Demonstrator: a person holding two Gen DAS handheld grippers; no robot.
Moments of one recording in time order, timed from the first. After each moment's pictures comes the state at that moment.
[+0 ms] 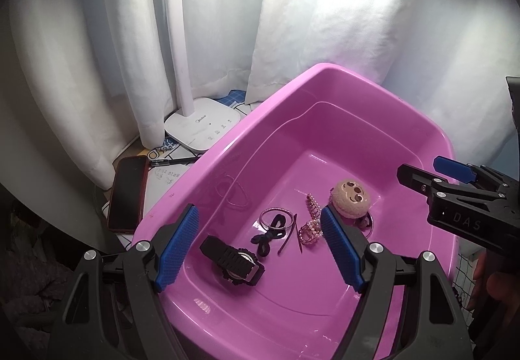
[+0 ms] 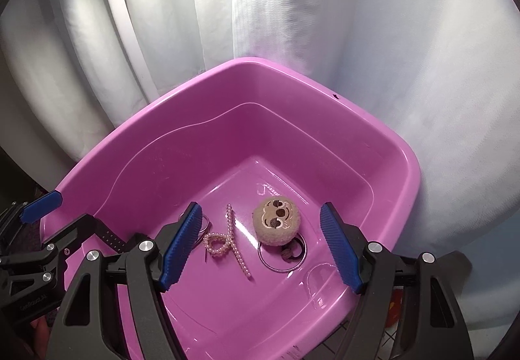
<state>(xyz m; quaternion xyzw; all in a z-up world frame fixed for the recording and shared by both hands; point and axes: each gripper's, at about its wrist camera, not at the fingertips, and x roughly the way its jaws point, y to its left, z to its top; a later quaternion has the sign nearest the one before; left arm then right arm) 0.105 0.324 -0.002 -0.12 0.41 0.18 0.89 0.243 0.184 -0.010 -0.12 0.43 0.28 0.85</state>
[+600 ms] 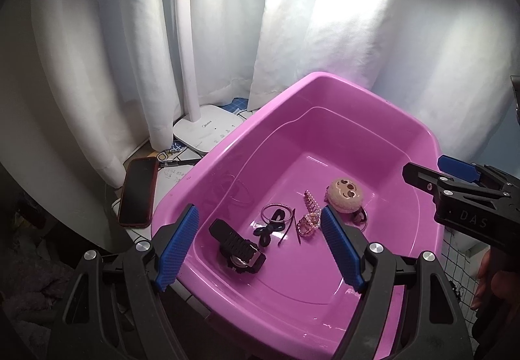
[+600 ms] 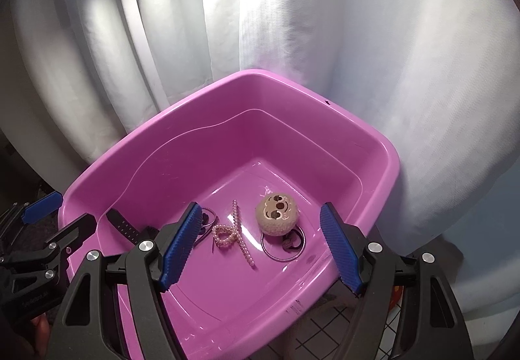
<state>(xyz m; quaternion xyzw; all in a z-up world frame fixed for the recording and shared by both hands) 0.072 0.307 0.014 -0.11 0.39 0.19 0.90 0.210 0.164 0.010 -0.12 0.40 0.29 0.86</state>
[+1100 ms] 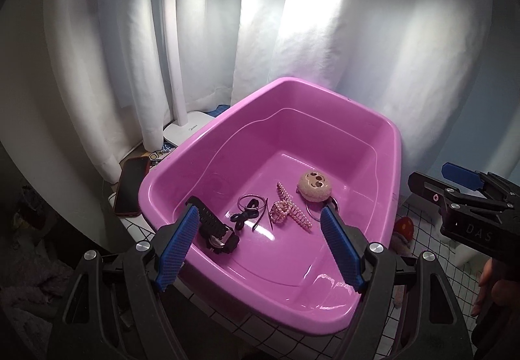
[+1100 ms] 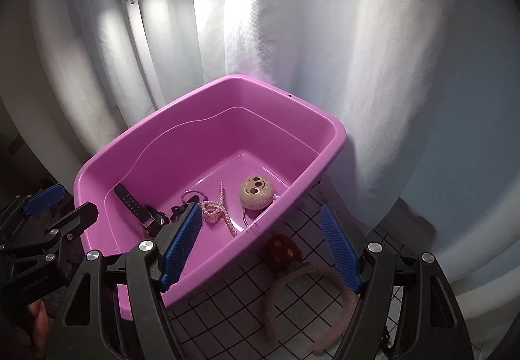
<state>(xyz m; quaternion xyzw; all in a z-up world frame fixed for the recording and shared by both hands) 0.039 0.245 0.032 -0.10 0.36 0.18 0.91 0.157 0.091 0.028 -0.10 0.38 0.27 0.88</state>
